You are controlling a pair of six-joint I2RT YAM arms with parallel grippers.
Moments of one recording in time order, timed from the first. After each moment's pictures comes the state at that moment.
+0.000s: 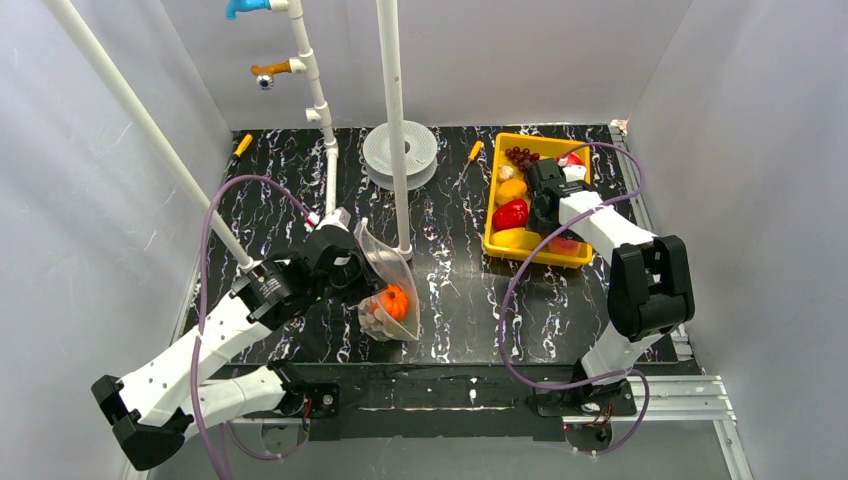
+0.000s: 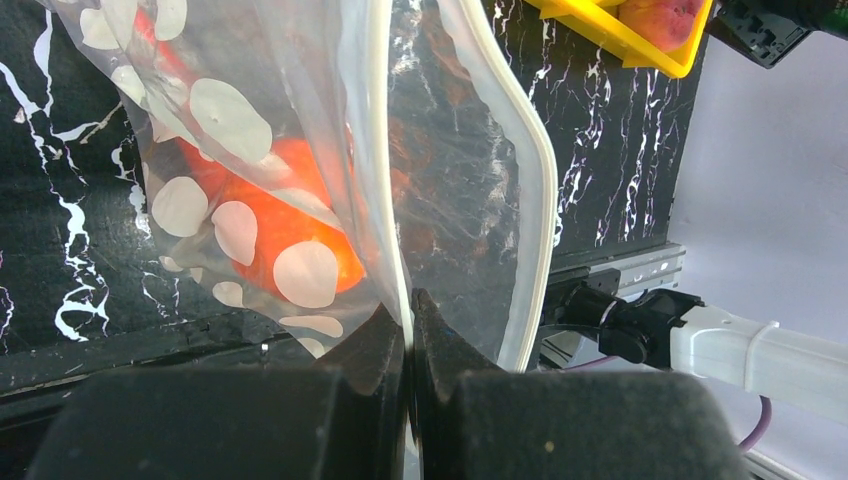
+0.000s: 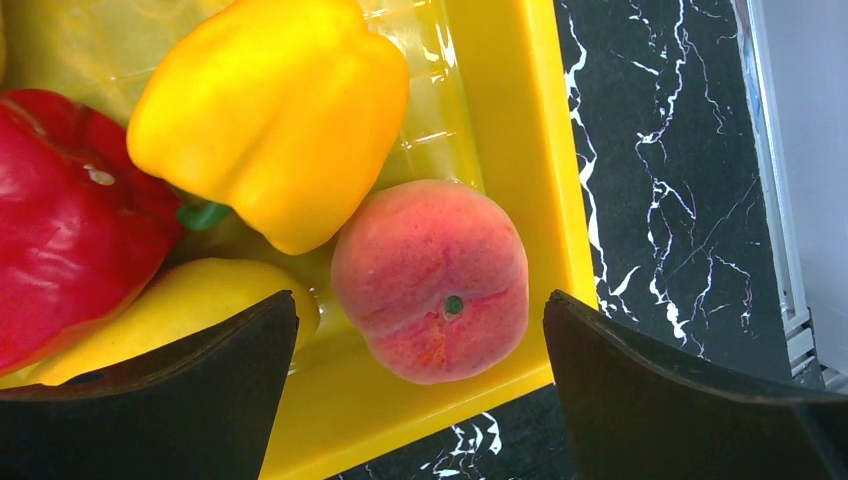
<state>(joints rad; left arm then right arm) -0.83 0.92 1.03 -0.89 -0.12 -1.01 0.29 1.67 1.20 -0.70 0.56 0.50</state>
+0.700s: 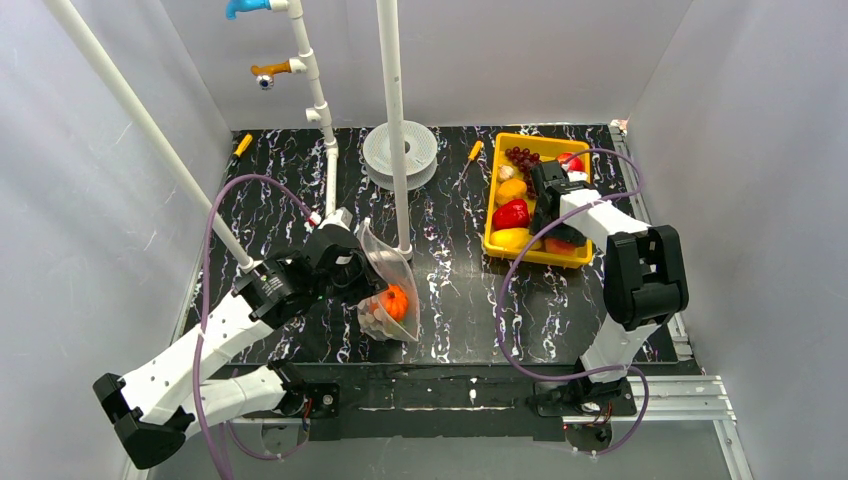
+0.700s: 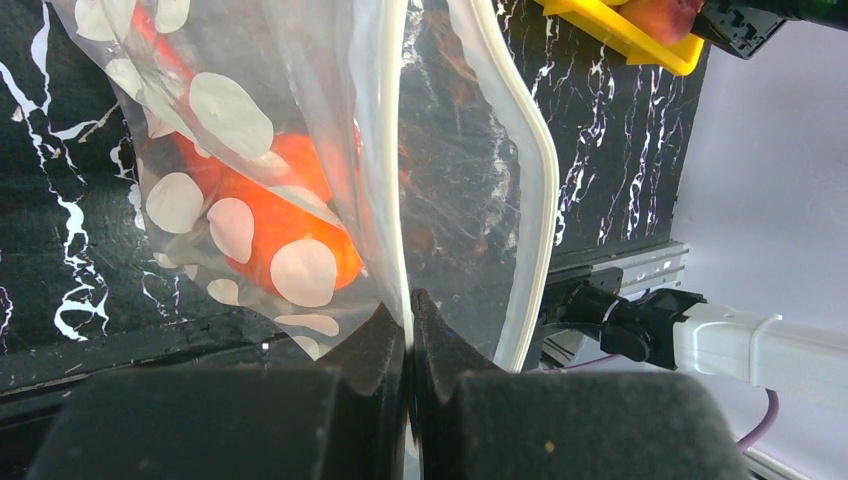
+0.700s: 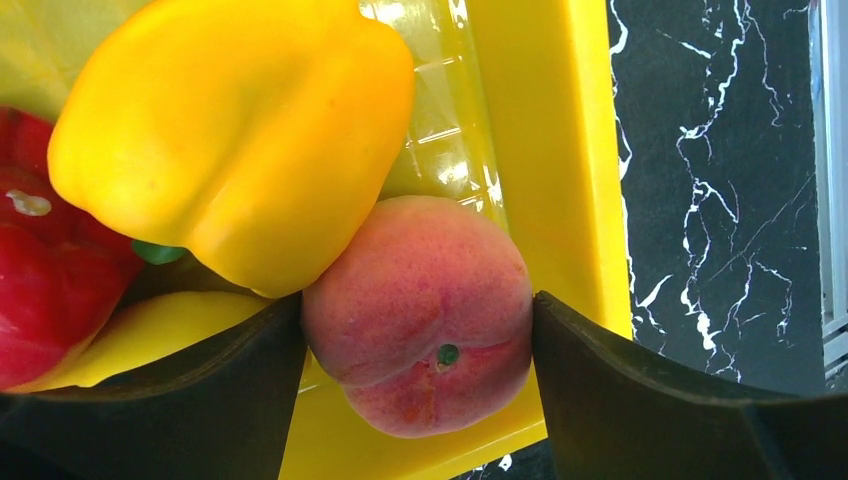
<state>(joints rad) -0.83 0.93 1.03 -0.89 -0.12 -1.01 0.24 1.74 1.19 -0.69 0.50 0.49</state>
